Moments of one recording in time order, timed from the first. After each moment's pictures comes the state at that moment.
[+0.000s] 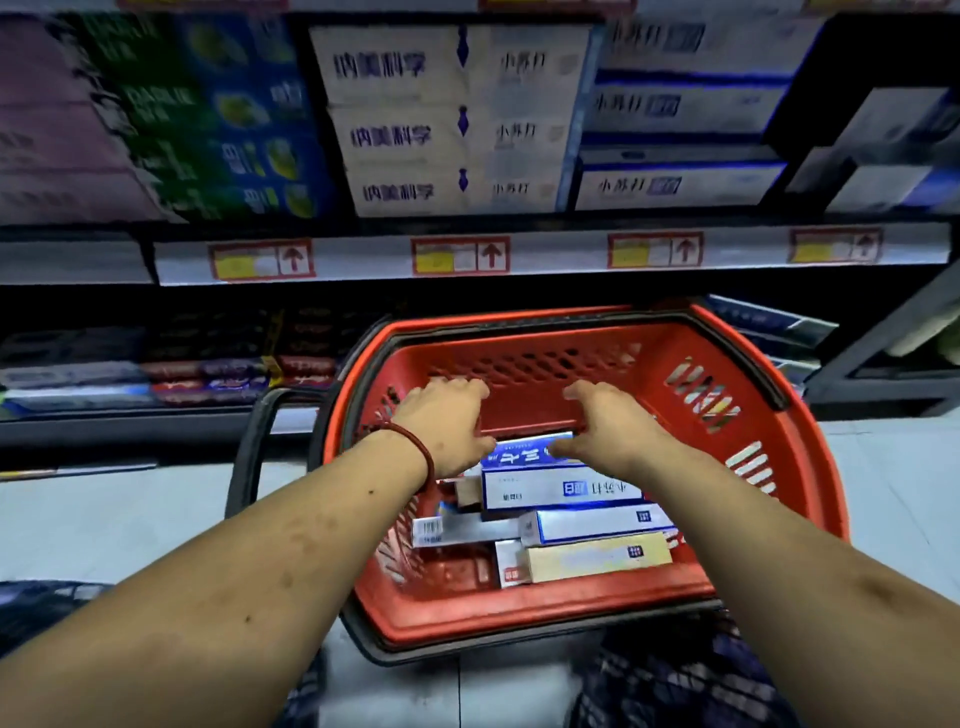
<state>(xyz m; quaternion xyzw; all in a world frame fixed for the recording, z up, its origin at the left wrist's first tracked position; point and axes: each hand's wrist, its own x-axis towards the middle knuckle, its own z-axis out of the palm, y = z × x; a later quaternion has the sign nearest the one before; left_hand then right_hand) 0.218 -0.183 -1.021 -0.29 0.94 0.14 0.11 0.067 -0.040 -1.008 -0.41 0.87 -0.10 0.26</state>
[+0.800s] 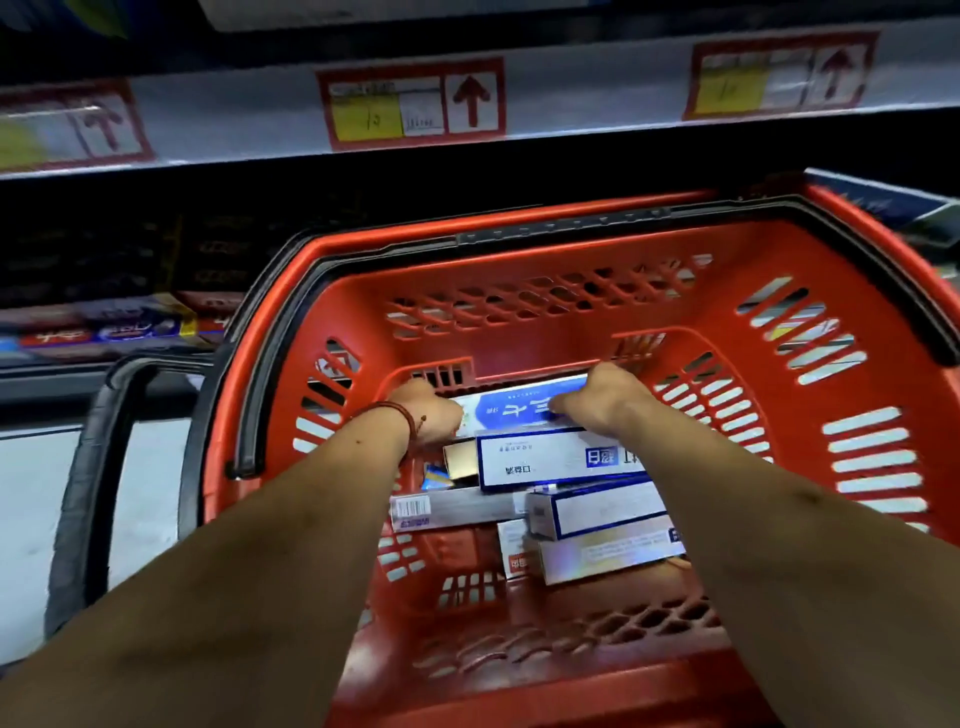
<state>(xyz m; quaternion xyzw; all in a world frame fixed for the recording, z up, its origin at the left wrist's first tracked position) 0.186 -0.230 -1.170 -0.55 0.69 0.43 0.21 0.024 -0.095 -1.143 -0.20 0.89 -0.08 0.40</state>
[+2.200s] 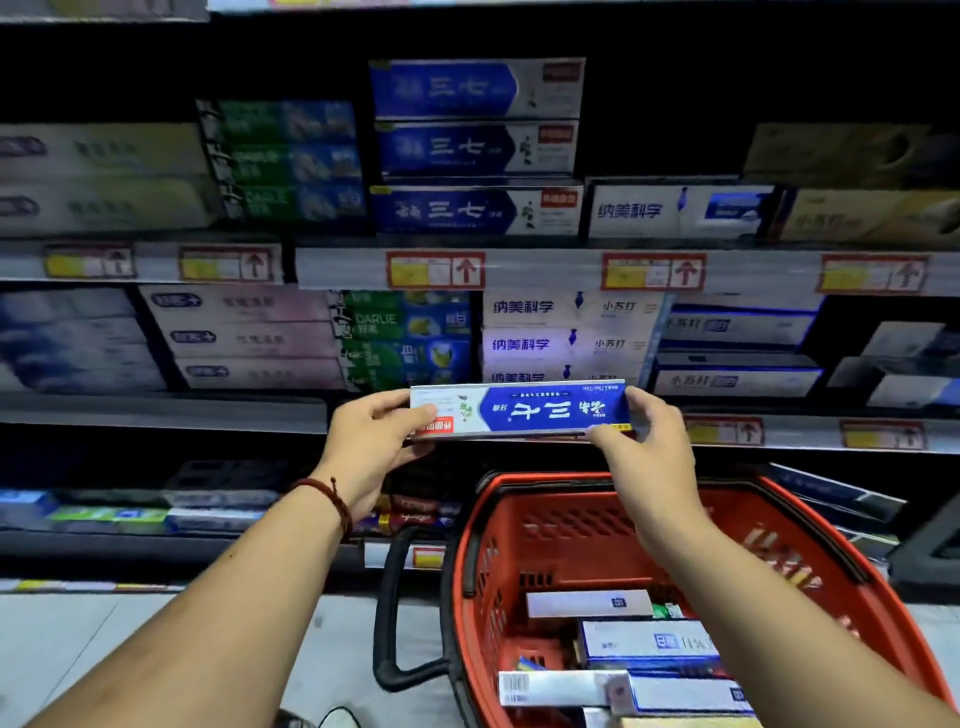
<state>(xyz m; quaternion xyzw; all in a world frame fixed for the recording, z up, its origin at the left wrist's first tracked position) 0.345 -0.276 -0.861 -0.41 0.53 0.65 -0.37 0.154 -0.115 -0.868 -0.27 0.72 -0.63 0.13</state>
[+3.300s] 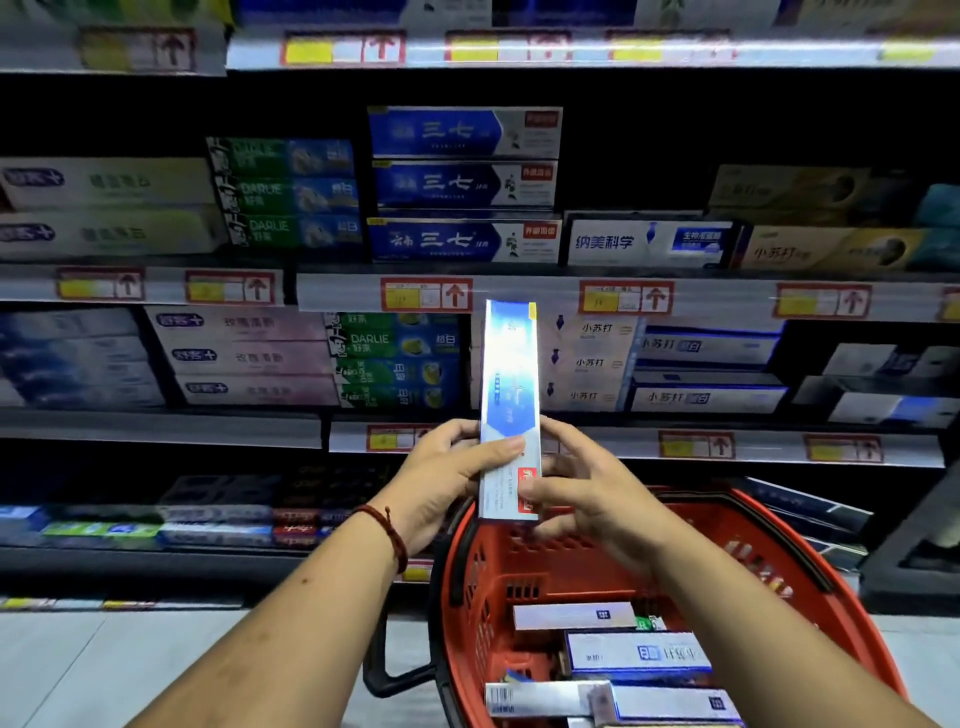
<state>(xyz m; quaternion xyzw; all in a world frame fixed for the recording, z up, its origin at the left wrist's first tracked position) 0.315 -0.204 -0.838 -0.31 0.55 0.73 -0.26 0.172 -0.091 -0.846 -0.39 0.55 -0.57 0.47</state>
